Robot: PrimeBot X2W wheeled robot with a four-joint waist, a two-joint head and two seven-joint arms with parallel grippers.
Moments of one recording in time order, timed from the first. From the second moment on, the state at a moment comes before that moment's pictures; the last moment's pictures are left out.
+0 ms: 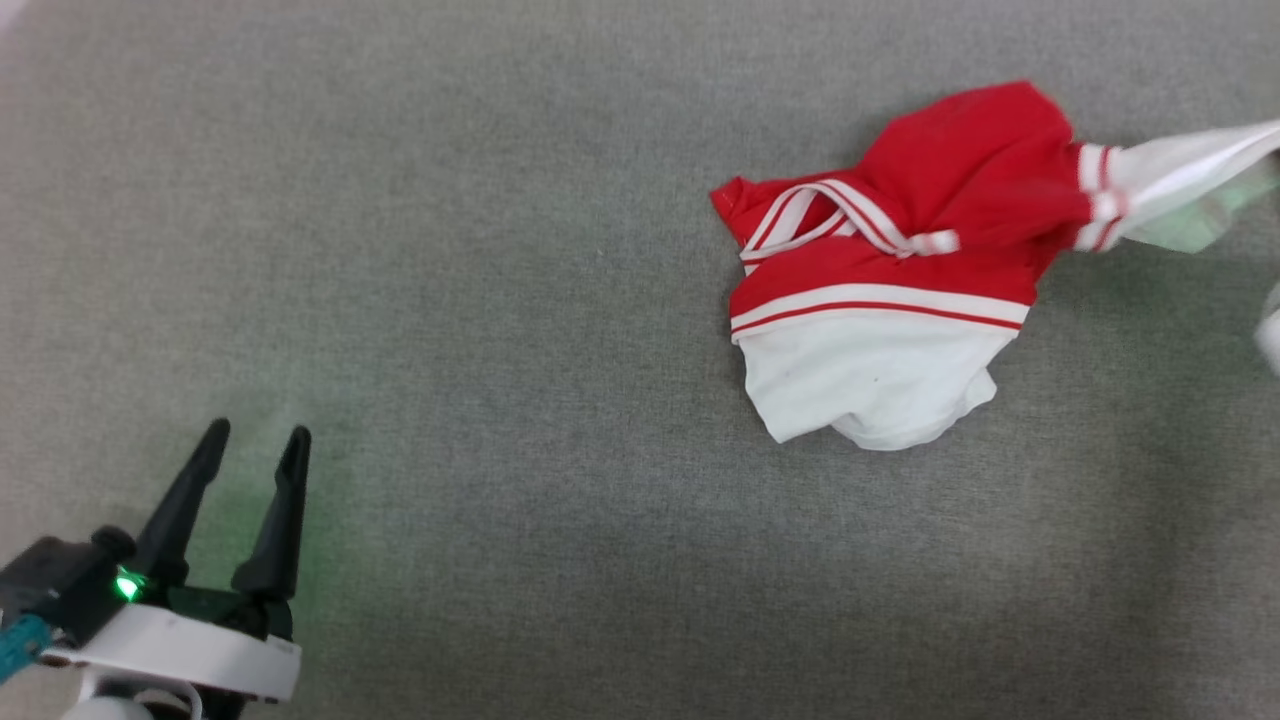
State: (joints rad) left arm -0.07 0.48 -0.09 0.05 -0.59 -0.13 -0.26; right arm -0.54 -0.10 -0.29 -0.10 0.35 0.13 0.64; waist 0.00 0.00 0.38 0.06
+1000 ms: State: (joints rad) left arm -0.14 0.51 -0.10 0.03 -0.64 -0.13 -0.26; right arm -0.64 -0.09 -0.77 0.11 0.05 0.13 0.32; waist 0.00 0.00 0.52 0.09
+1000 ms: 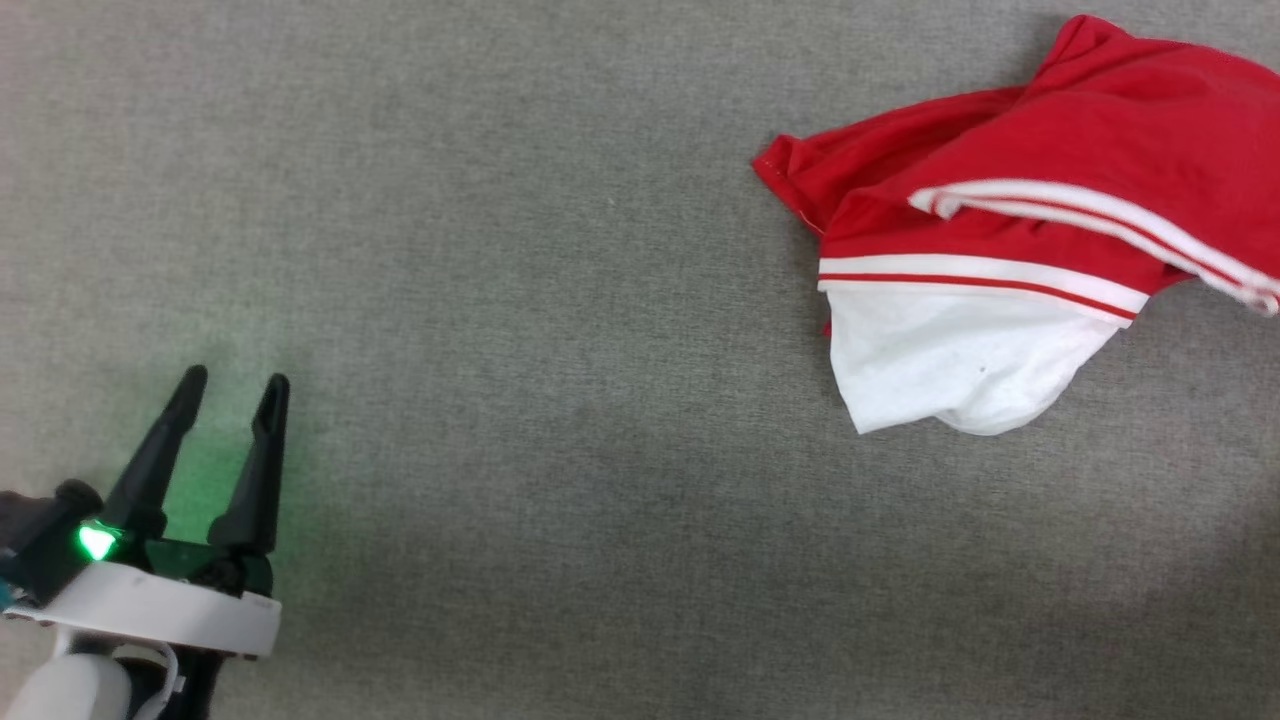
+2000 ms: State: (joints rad) left arm -0.25 0.88 -0.22 -0.05 -0.79 -0.13 -0.26; right arm -0.38 -0.12 -0.38 0.00 0.18 0.13 0.09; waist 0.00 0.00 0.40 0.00
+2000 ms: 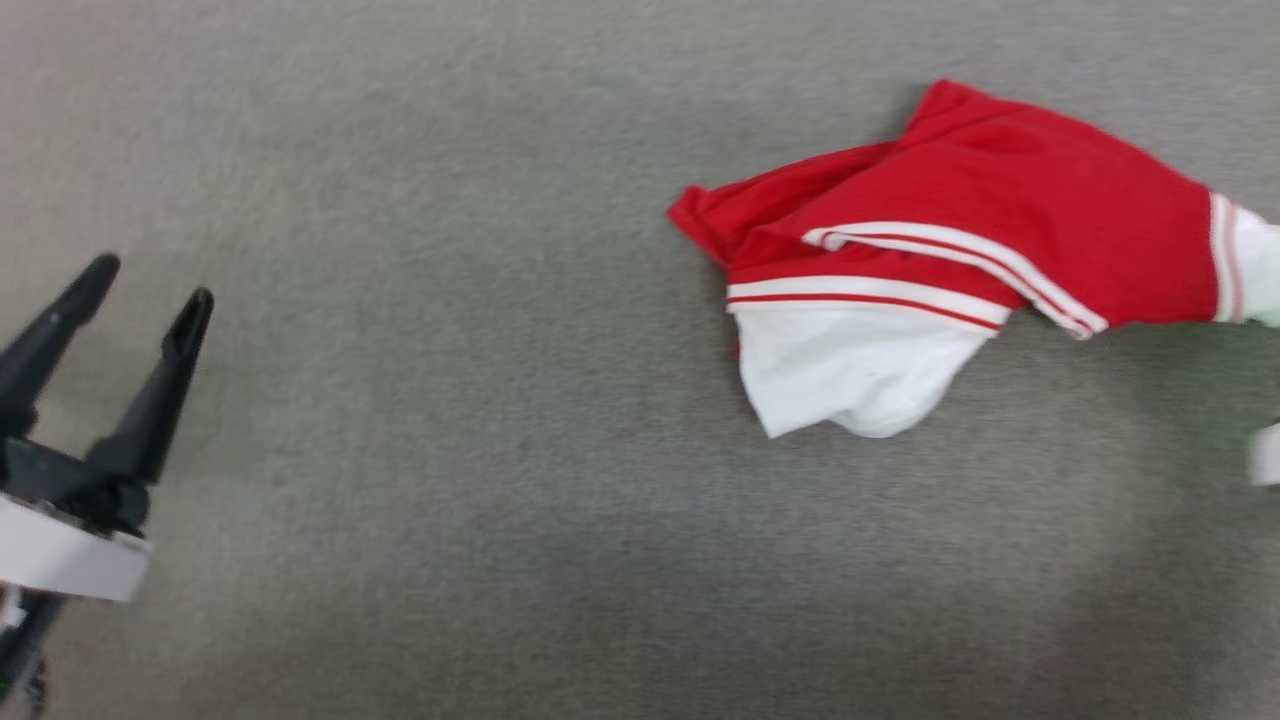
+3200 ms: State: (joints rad) left arm -0.87 0.82 -0.81 0.07 -1.53 -0.13 0.76; right arm -0.17 -0.05 0.25 -0.13 0.17 0.13 -0.04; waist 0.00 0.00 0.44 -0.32
